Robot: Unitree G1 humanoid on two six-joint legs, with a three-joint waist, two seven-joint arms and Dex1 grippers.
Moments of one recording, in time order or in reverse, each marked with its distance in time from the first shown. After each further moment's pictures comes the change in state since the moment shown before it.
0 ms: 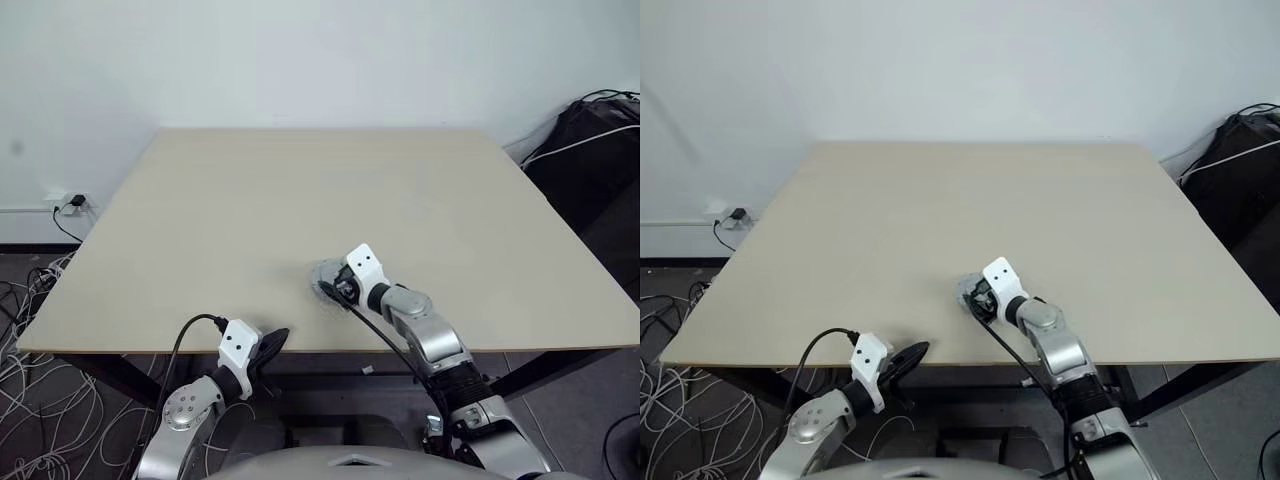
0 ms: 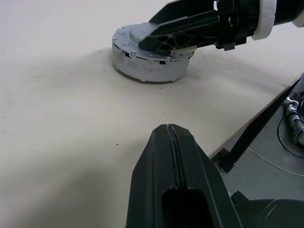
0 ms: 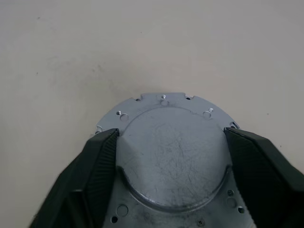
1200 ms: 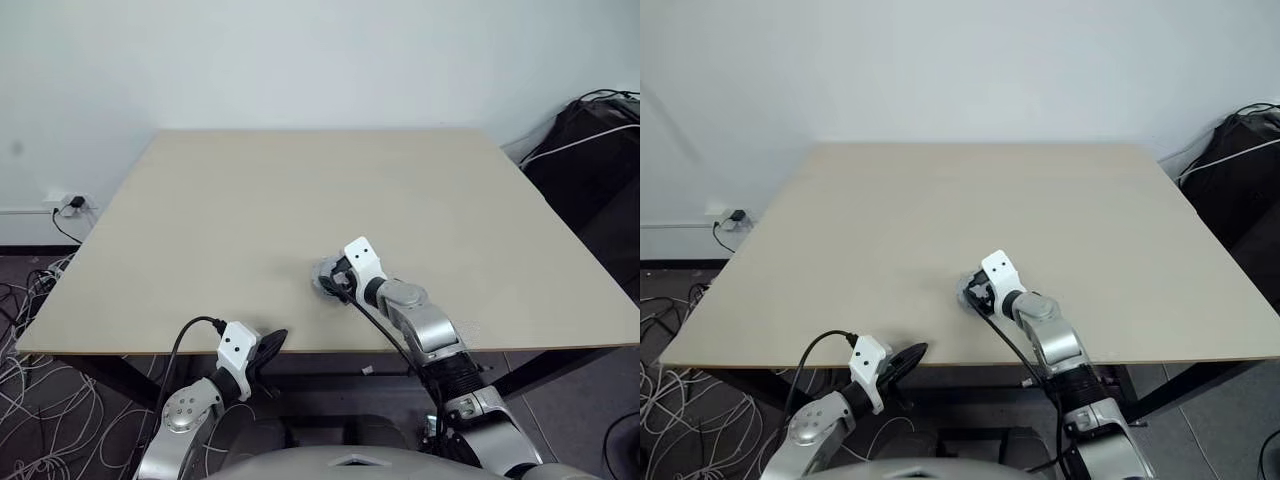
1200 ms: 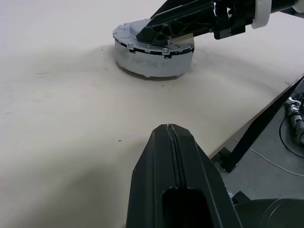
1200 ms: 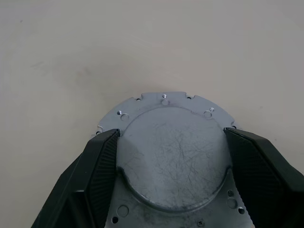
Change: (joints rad) left arm 0.000 -0.003 0.004 0.034 0.000 -0.028 -0.001; right arm -0.056 0.030 -0.013 -0.014 0.000 0.170 -0.059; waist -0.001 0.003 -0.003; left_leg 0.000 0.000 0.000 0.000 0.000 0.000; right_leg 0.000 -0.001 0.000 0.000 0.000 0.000
